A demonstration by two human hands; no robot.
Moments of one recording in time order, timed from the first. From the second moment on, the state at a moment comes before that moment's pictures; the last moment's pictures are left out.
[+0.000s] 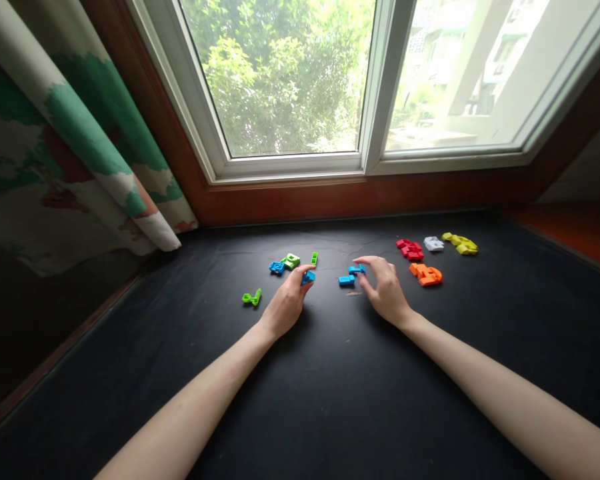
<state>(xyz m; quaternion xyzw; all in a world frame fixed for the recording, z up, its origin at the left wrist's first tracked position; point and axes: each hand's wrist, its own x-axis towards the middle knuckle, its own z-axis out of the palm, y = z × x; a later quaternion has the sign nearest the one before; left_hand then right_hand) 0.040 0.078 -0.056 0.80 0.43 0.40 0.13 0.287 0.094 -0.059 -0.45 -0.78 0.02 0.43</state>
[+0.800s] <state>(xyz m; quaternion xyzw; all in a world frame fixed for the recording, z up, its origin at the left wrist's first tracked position) 0.055 0.070 -0.051 0.69 0.35 0.36 0.52 0.270 0.072 -0.052 -0.31 -0.88 -0.01 0.37</state>
